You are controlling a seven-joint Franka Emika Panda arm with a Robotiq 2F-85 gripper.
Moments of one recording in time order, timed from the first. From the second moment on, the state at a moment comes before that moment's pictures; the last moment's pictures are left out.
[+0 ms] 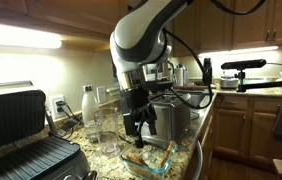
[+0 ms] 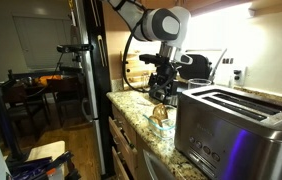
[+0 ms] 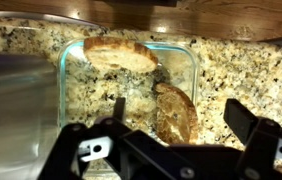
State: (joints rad) arm 0.04 0.18 0.06 -2.02 0.08 1.99 0.01
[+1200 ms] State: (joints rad) arm 0.05 0.26 0.06 -2.02 0.12 2.09 0.05
